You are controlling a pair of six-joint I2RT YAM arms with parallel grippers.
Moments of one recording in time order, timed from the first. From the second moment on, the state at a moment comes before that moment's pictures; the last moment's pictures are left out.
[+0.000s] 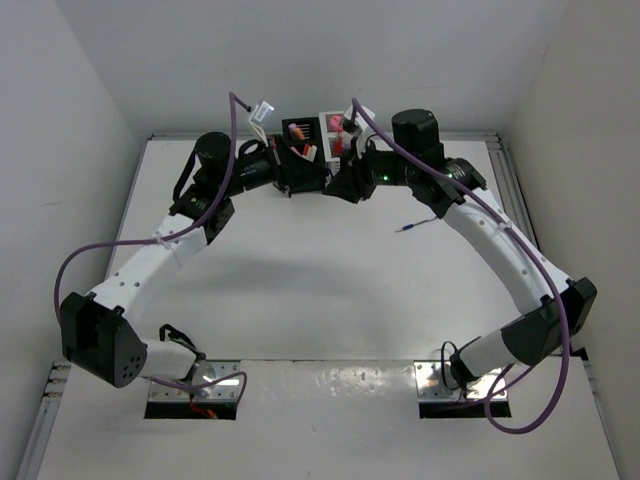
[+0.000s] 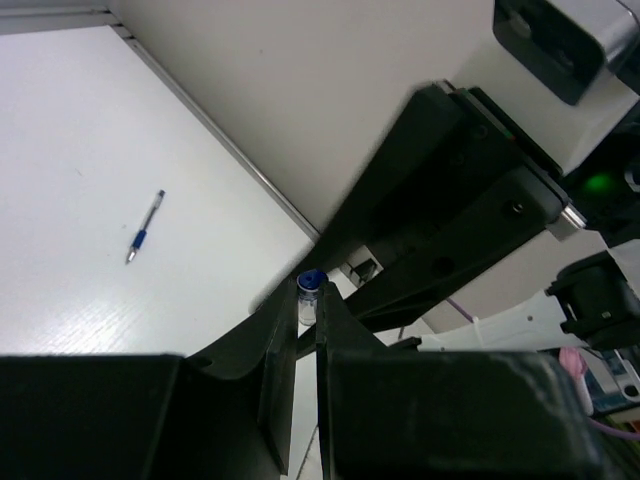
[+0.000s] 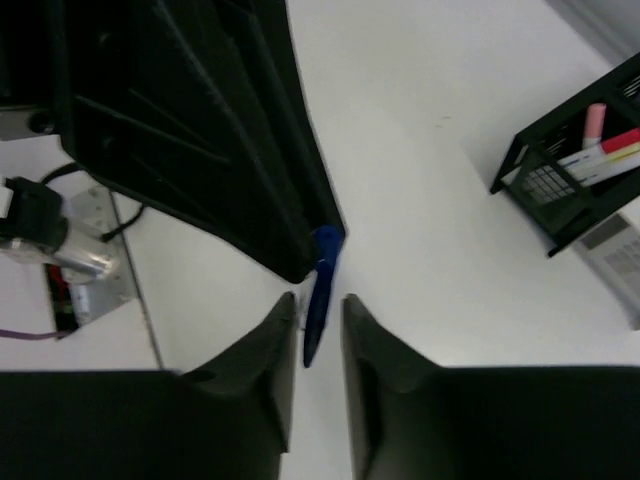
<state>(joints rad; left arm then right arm) -0.42 1.33 1.20 0.20 0.70 -0.75 0.53 1.48 1.55 -0.52 -0.58 -0.10</state>
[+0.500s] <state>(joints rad) -0.38 1.32 1.23 0.05 0.70 -0.59 0.51 1.45 1.49 -0.50 -0.61 -0.14</state>
